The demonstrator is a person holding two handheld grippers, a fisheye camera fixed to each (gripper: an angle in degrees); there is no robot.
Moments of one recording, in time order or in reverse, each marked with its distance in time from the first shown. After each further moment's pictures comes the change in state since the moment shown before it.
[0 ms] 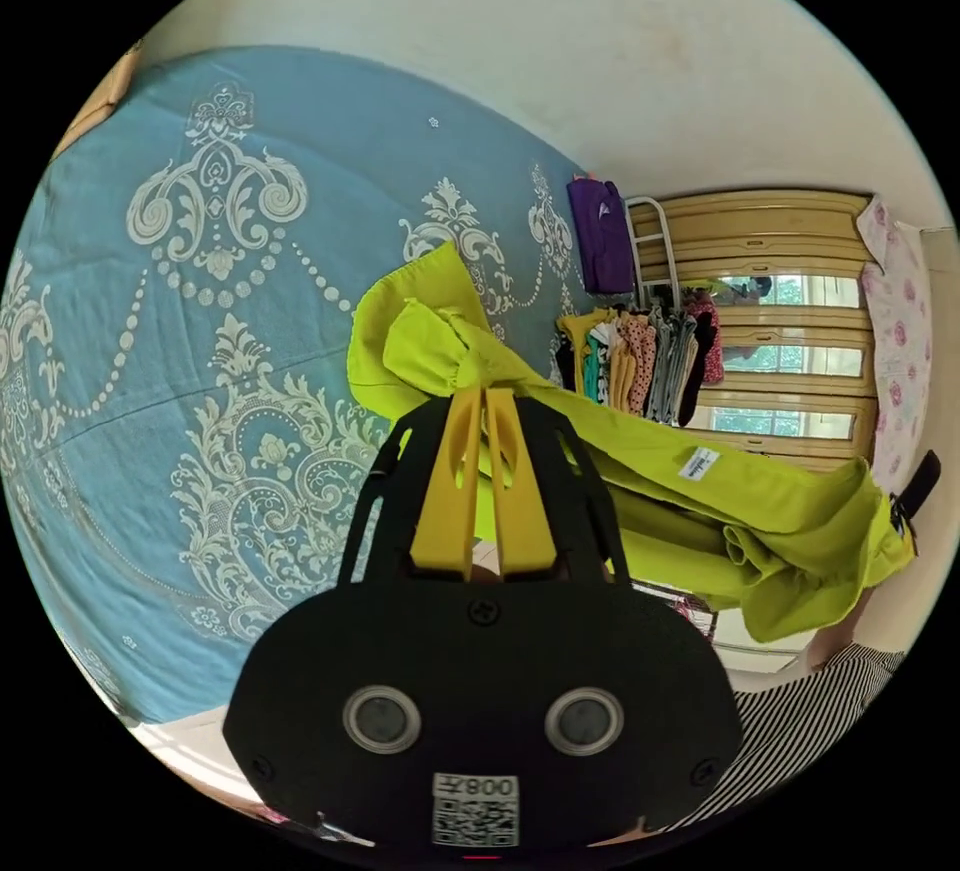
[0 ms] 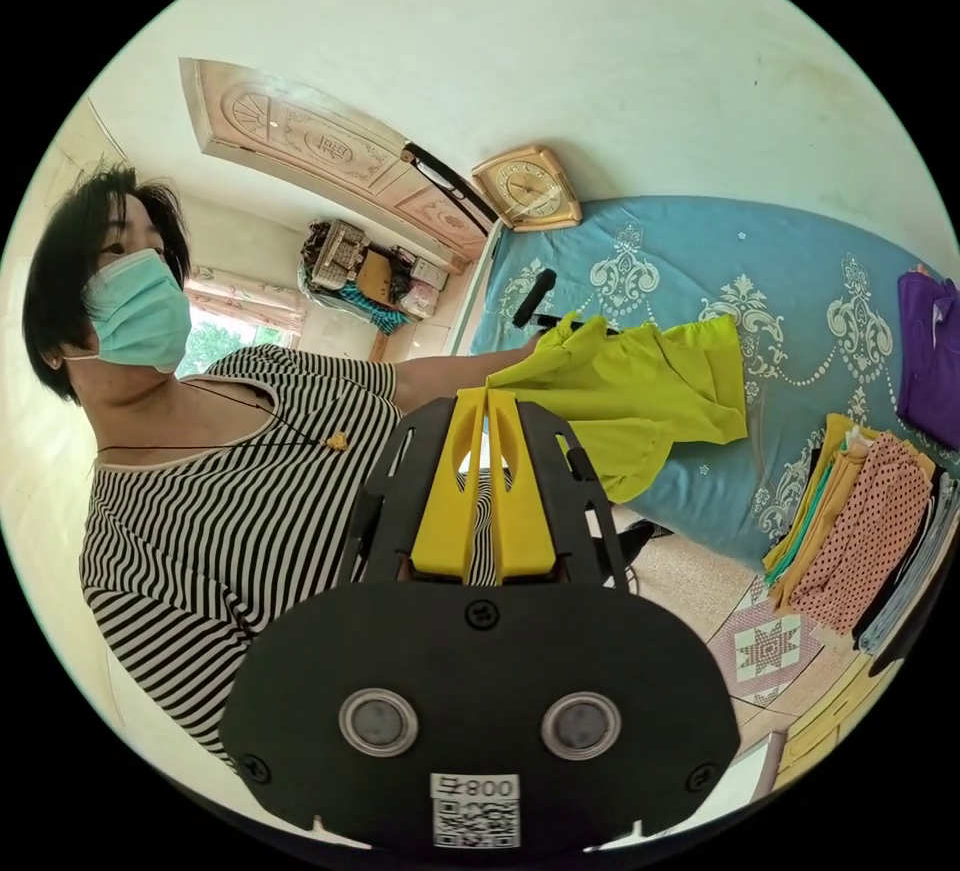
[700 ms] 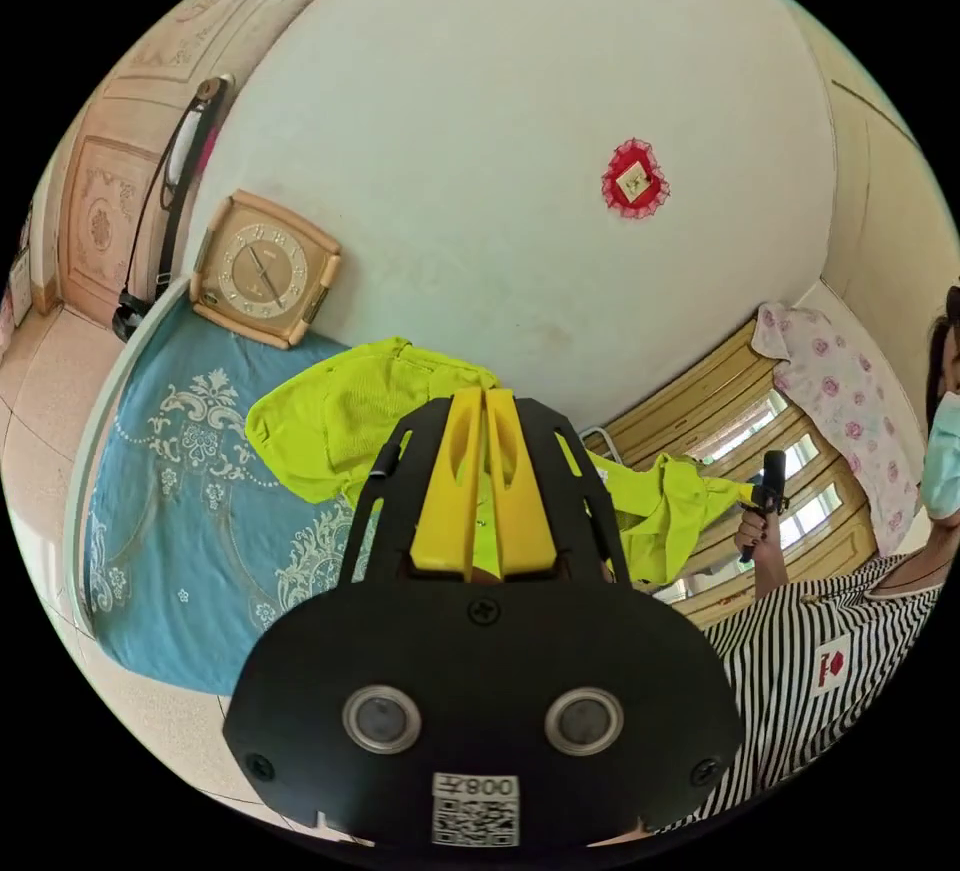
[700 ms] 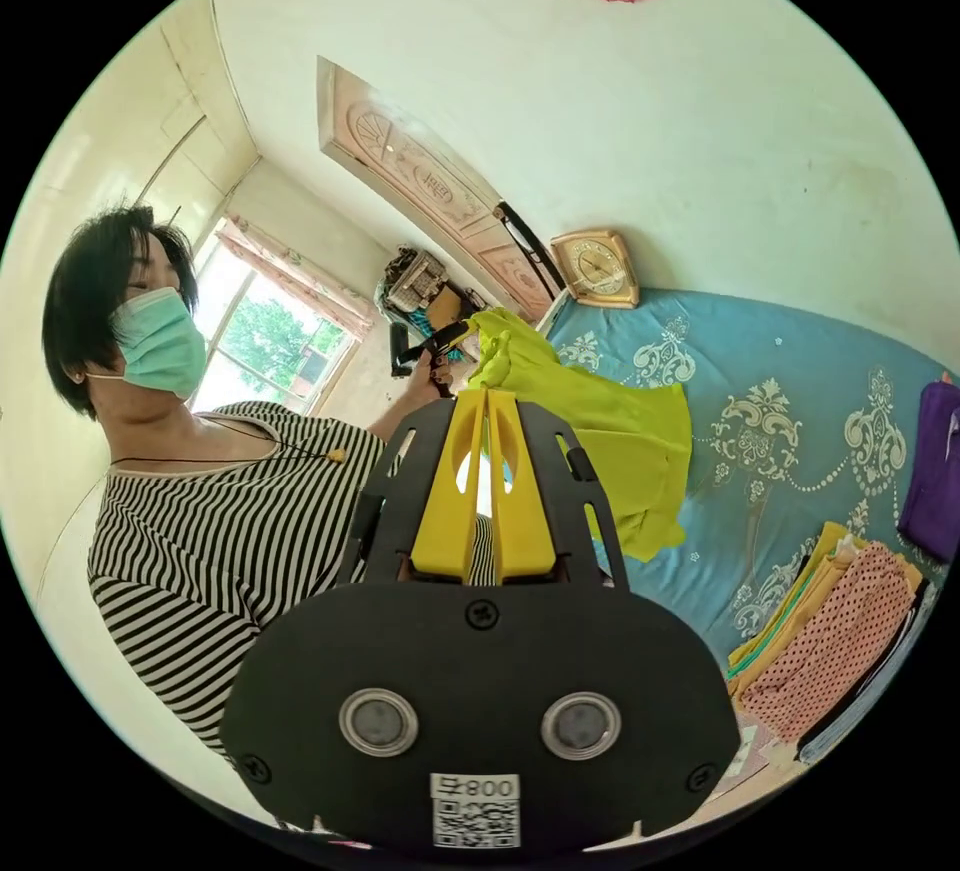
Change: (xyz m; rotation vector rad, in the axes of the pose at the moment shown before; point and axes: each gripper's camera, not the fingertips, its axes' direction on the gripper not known) left arm 0.261 0.285 -0.283 0.861 -0.104 0.061; right arm -0.004 0.091 -0.078 0.170 -0.146 -0.304
